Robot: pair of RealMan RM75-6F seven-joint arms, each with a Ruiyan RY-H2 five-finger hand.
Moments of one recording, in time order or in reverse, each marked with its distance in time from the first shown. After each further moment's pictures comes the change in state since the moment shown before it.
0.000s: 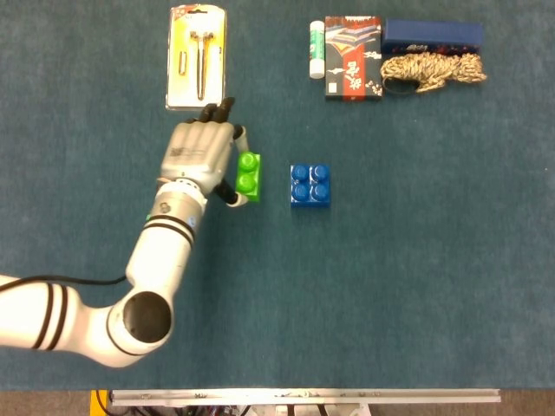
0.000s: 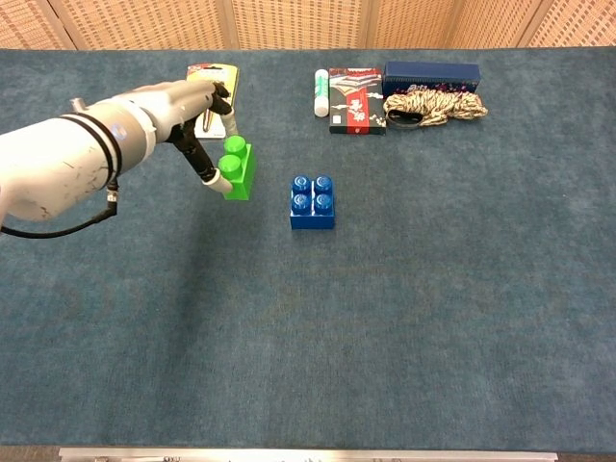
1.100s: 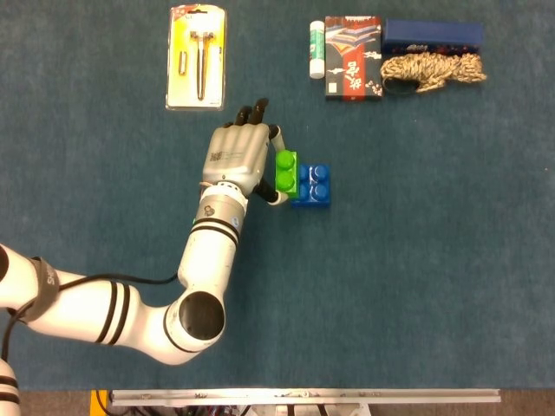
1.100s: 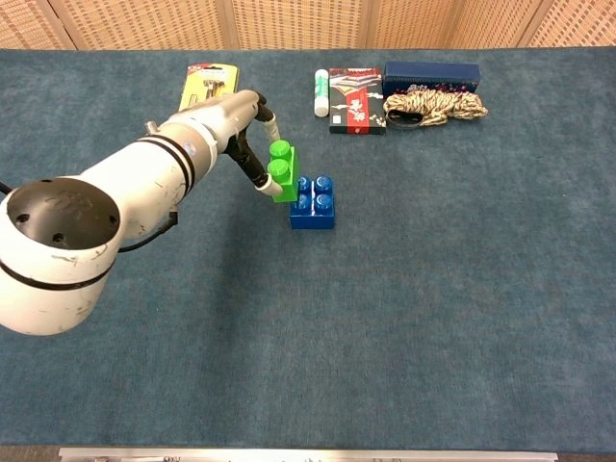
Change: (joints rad) left arm -0.052 -0.224 -0.059 0.157 -0.011 0.082 -0.042; right arm -0.035 0.056 0.019 -0.021 0.081 0.007 0.061
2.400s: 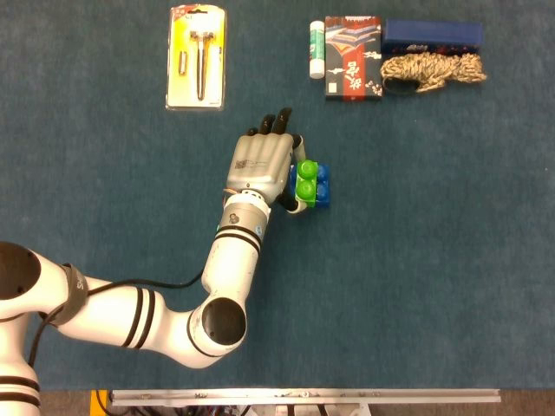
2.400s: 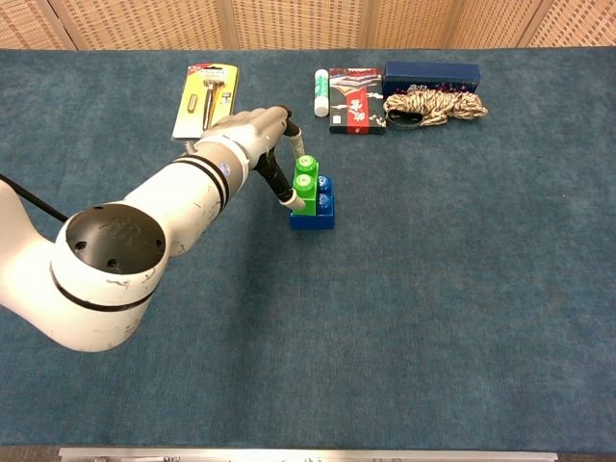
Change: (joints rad) left arm -0.002 -0.116 -0.025 0.081 0.043 -0.012 0.068; right arm -0.005 0.019 0.010 -0.013 0.009 -0.030 0.014
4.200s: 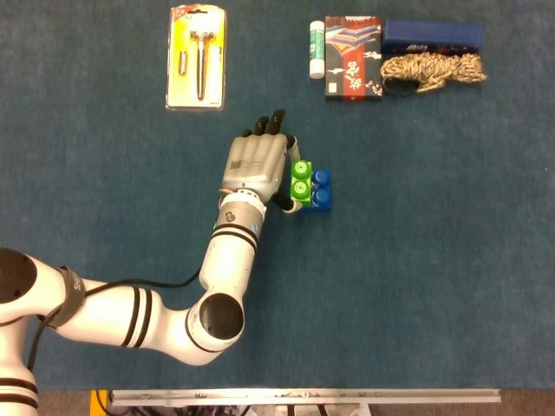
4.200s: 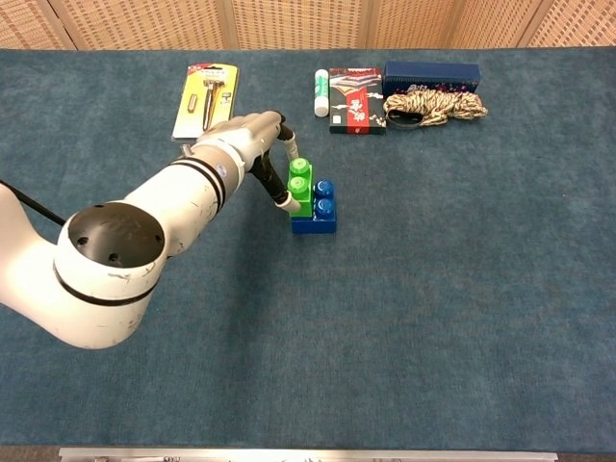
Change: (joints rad) left arm 0.035 -0.013 -0.018 0.028 -0.001 -0.024 0.018; right arm 0.002 -0.003 0.000 0.006 -0.011 -0.006 -0.004
